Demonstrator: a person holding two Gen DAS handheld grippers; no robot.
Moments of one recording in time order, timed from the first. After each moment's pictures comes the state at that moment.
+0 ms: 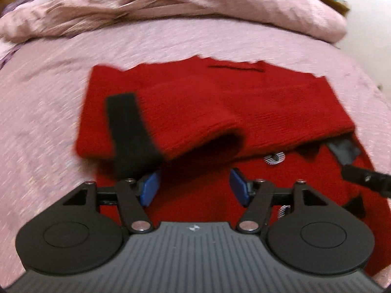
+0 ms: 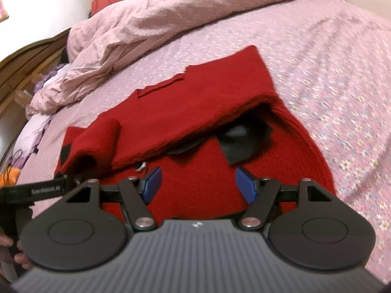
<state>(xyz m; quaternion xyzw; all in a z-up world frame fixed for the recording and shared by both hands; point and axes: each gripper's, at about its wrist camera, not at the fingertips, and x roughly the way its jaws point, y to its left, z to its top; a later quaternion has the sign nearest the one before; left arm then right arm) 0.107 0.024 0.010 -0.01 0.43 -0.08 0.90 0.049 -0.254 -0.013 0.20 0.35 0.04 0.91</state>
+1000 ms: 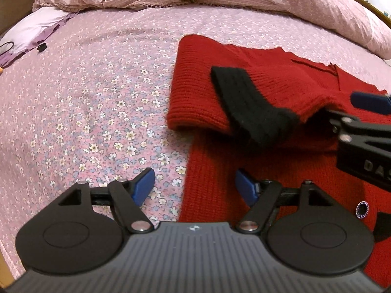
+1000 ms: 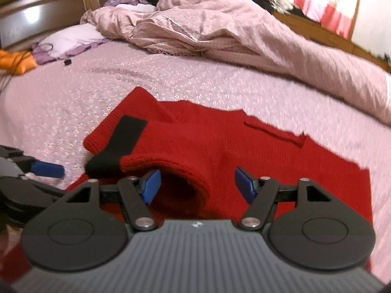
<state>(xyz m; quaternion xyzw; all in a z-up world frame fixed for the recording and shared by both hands) 0.108 0.095 -0.015 -0.03 0.45 0.03 0.89 0.119 -0.075 0.017 -0.12 0.30 0.16 0.93</state>
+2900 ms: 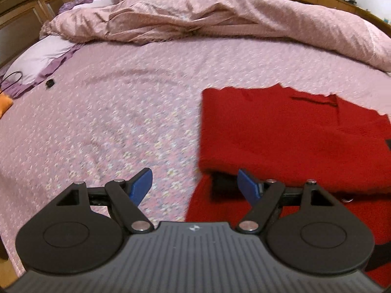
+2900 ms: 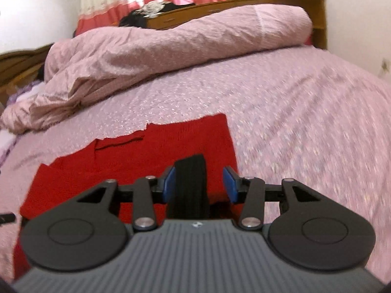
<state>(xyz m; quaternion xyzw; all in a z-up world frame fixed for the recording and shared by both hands) 0.127 0.082 0.028 -0.01 0.40 0.04 0.92 0.116 -0.296 0.003 0.13 0.28 -0.04 0.95</state>
